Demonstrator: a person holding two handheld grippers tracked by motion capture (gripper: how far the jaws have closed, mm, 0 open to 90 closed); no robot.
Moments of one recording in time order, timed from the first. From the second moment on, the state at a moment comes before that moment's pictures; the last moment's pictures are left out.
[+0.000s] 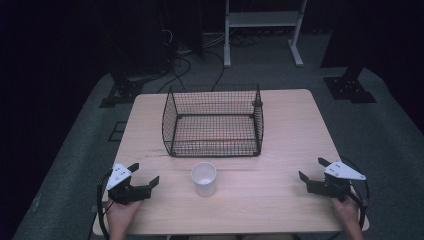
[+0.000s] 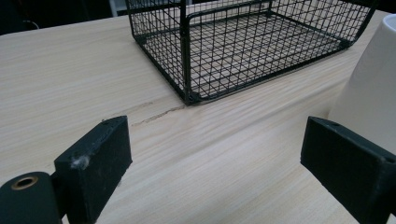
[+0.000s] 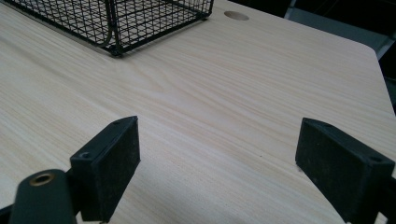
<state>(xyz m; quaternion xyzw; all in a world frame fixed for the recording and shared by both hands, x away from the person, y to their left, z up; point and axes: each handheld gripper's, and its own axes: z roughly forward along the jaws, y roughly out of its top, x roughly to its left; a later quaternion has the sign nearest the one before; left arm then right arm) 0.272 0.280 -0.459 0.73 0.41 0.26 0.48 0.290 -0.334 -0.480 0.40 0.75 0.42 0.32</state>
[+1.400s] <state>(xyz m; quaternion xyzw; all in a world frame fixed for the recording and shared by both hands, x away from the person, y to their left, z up) 0.267 0.239 -0.421 0.78 0.30 0.20 0.51 0.290 -0.333 -0.480 0.41 0.75 0.42 0.32</state>
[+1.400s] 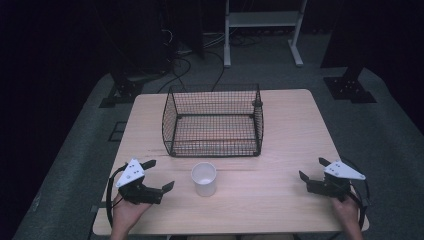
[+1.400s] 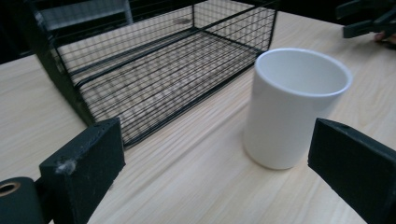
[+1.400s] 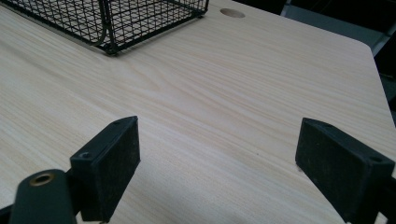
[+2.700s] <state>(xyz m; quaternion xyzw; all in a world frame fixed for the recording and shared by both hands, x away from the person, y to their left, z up) 0.265 0.182 -0.399 0.84 0.20 0.16 0.47 0.290 -0.333 -0.480 0.40 0.75 0.42 0.32</state>
